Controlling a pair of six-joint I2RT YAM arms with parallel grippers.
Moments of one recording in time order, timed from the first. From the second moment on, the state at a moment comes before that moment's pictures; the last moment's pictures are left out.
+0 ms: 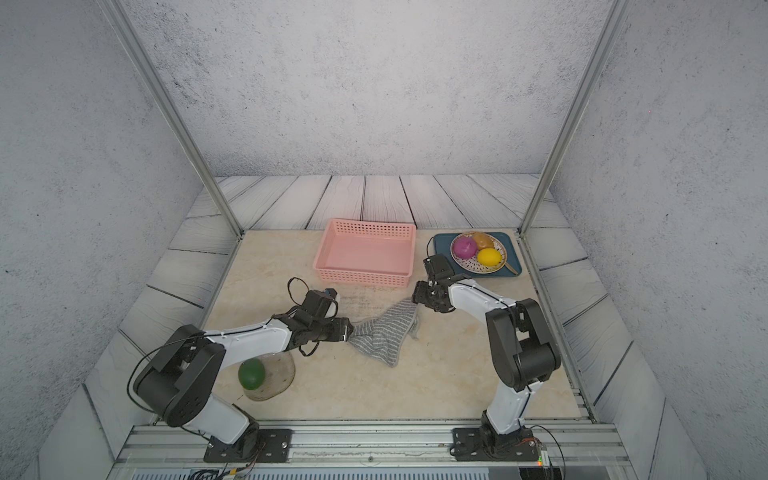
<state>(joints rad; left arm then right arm) -0.58 1.56 0.72 -0.11 0.11 -0.46 0.36 1.76 1.12 -0.42 -0.07 0.61</state>
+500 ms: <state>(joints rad) -0.56 1.61 0.72 -0.07 0.20 -0.50 0.36 1.85 1.12 -0.35 -0.19 0.65</state>
